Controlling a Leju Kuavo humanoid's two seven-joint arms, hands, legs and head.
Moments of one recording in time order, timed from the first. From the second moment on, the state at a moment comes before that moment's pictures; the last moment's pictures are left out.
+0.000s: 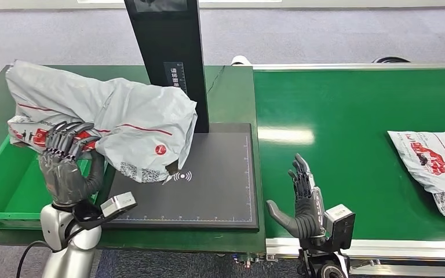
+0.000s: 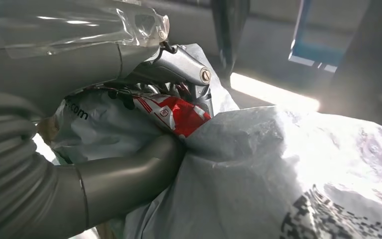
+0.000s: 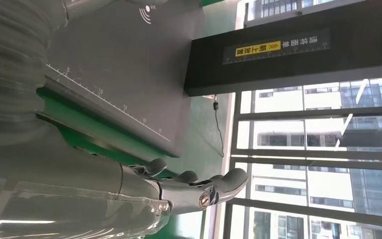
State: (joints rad) left arm -0.18 -0.11 0.04 -1.57 -1.06 0.68 -0.60; right arm 0.05 0.17 0.08 -1.45 0.05 0.16 -0.47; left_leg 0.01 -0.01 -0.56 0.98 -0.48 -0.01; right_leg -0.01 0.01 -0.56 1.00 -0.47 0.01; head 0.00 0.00
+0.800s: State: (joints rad) left arm -0.46 0.24 0.33 -0.89 -1.20 0.31 0.15; right arm 0.08 0.16 0.05 -1.48 0.10 0.18 -0.45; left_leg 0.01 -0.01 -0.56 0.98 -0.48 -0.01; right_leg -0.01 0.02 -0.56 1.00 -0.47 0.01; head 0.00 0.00
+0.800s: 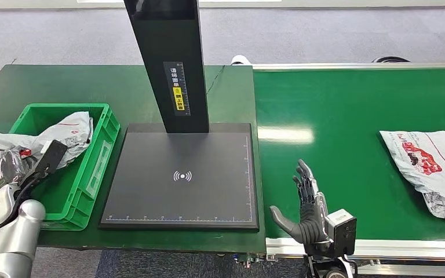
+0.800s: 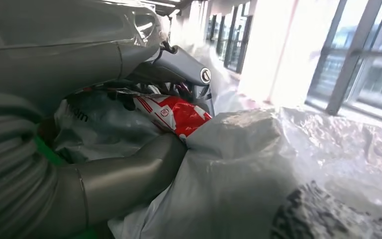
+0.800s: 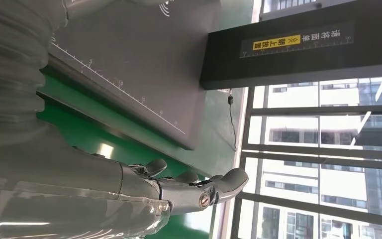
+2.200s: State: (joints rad) left arm -0.18 0.07 0.12 -1.45 -0.50 0.43 -0.44; right arm 0.05 0.17 0.05 -1.47 0.11 0.16 -0.46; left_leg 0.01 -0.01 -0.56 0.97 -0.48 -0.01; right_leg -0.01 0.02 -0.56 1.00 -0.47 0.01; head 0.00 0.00
